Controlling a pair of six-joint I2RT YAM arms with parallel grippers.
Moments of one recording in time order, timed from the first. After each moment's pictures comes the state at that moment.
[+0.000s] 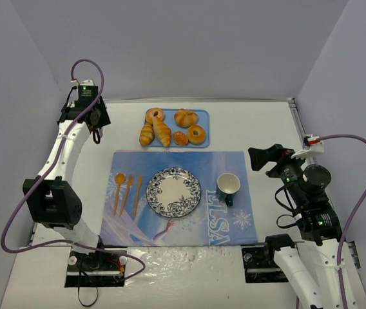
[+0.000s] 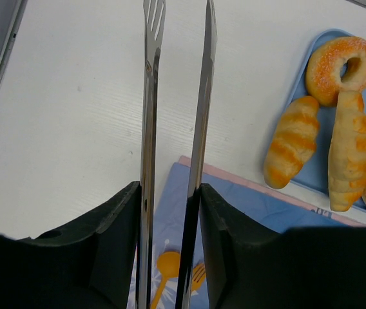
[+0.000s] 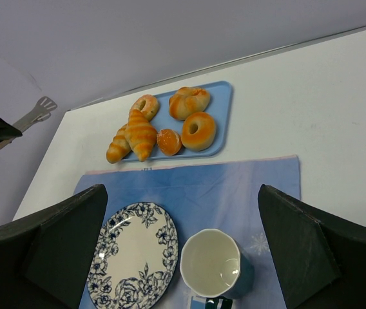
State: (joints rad) left arm -0.07 1.64 1.61 -0.72 -0.22 -0.33; right arm 0.14 0.54 0.81 -0.37 -0.11 0.47
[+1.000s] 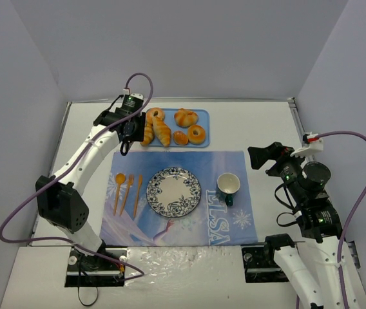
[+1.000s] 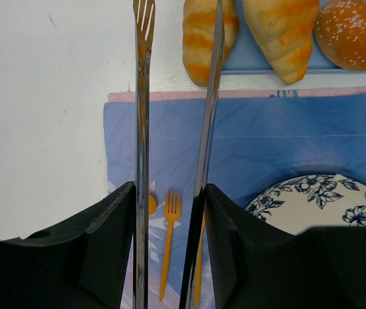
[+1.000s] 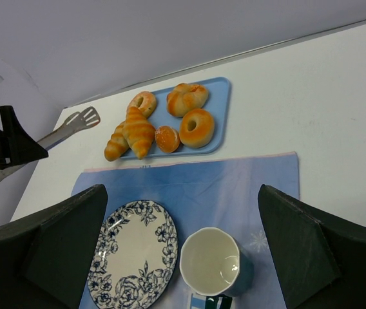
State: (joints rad) left arm -0.40 1.63 1.61 -0.87 -0.27 -0.24; right arm 0.14 0.56 0.83 -0.39 -0.11 0.47
